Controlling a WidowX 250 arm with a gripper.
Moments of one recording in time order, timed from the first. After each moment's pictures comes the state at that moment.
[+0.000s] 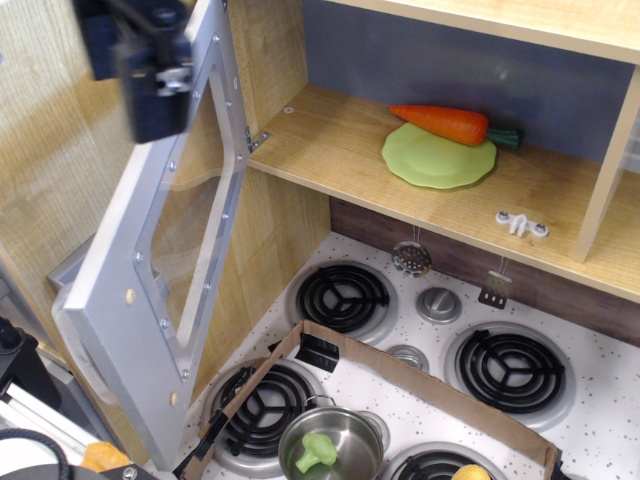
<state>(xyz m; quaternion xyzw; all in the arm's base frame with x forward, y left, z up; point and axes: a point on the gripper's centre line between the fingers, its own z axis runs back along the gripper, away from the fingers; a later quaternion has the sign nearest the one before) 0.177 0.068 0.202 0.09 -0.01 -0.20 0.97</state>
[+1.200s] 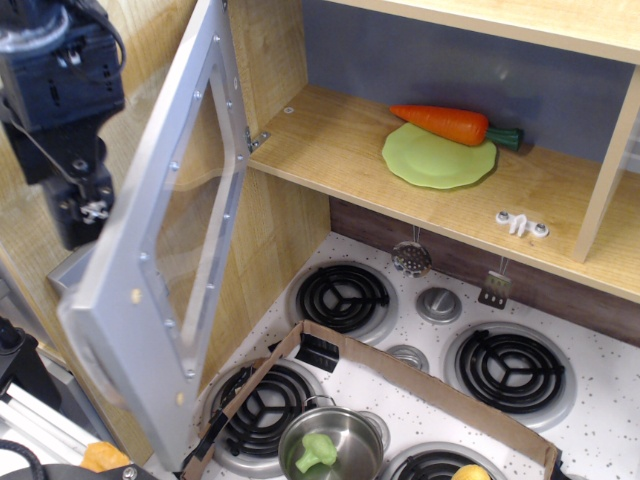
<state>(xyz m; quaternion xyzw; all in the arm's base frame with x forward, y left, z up) 0.158 0.103 0.134 0.10 -0.03 -0.18 0.98</state>
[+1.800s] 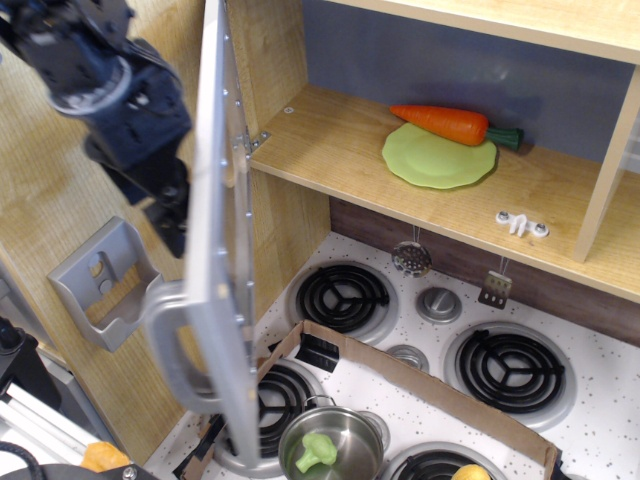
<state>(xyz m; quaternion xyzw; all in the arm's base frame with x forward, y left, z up) 0.206 0.080 0.099 0.04 -0.15 -0.17 0.97</state>
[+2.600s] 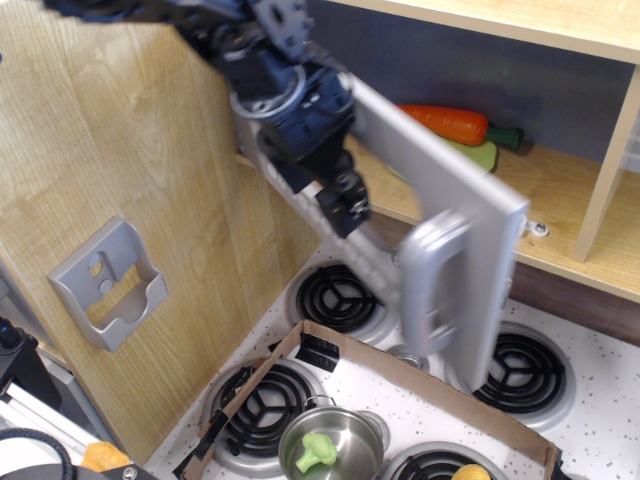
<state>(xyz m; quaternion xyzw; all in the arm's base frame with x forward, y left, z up) 0.280 0.014 0.085 -0.01 -0.20 -0.19 0.96</state>
